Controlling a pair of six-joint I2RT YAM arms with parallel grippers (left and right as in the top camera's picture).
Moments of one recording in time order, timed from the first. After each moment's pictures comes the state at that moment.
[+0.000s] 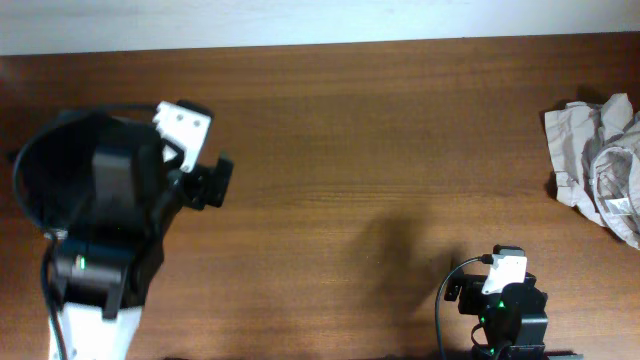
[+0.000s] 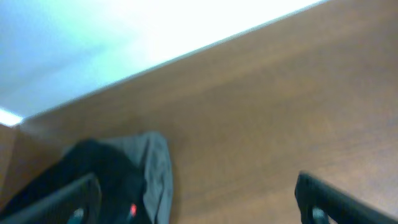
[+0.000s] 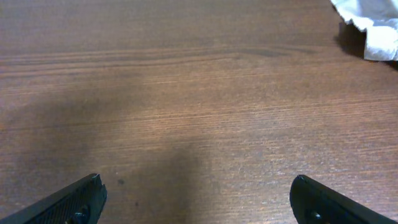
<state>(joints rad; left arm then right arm) -0.17 1.06 1.27 -0.77 -0.09 0.25 -0.04 0.02 0.18 -0.77 0.06 0.05</state>
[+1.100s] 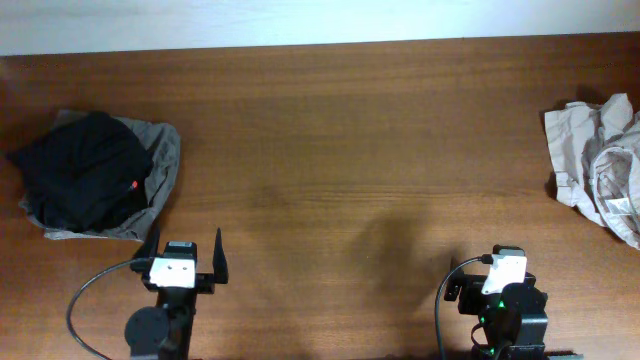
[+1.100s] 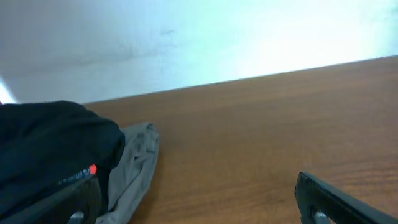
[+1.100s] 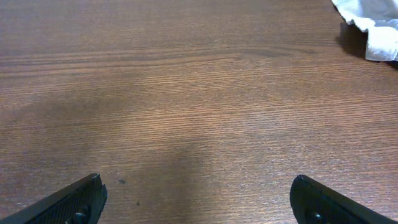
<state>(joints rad) 0.01 0.05 0.08 -0.12 0.05 0.13 -0.04 0.01 0.18 -0.77 0.05 0.05</state>
